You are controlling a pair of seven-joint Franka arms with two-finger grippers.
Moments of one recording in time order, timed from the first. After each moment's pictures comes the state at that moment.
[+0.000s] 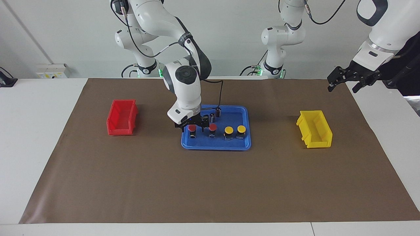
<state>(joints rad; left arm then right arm) 0.01 0.01 -0.02 -1.54 -0.01 1.52 0.14 0.59 0.34 -0.10 -1.79 0.05 2.11 0.48</state>
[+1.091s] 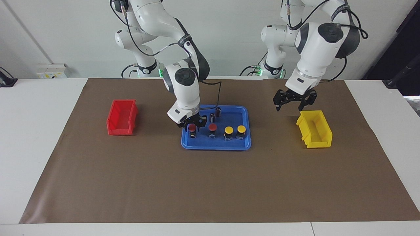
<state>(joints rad) -0.31 -0.01 -0.05 -1.89 -0.01 1.93 -0.28 0.59 0.31 -0.10 -1.86 0.06 2.16 0.48</state>
